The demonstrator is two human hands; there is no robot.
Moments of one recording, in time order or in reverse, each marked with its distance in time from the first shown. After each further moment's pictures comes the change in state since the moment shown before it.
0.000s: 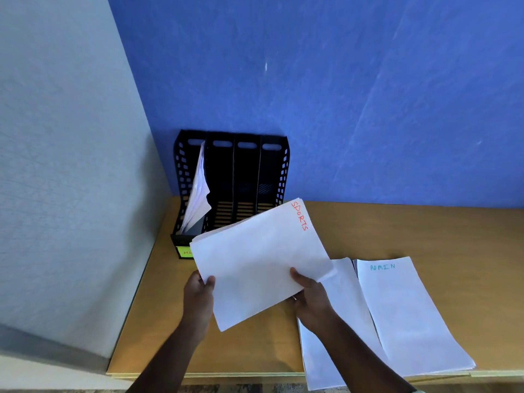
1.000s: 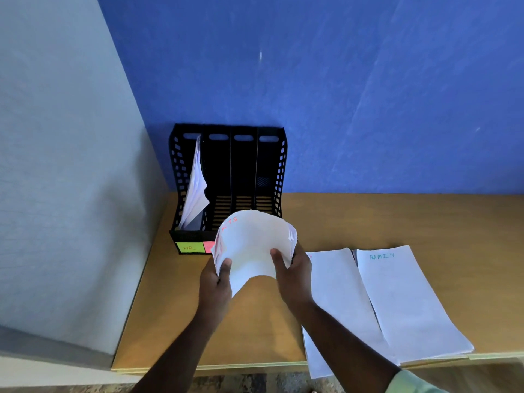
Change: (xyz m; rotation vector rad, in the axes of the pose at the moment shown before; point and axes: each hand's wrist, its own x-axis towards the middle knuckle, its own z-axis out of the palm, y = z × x) left_hand -0.015 0.014 0.020 0.111 -0.099 0.388; right_hand -0.016 0.006 0.056 -0.830 0.168 -0.635
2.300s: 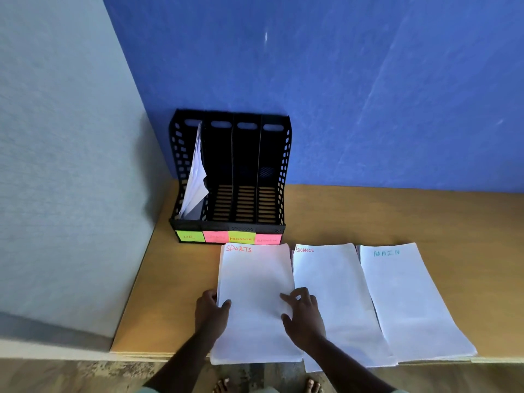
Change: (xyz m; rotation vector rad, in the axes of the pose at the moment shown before) left_hand -0.033 -0.094 0.003 0.493 -0.016 -0.543; right_hand -0.036 0.138 -0.034 -0.905 -0.514 0.030
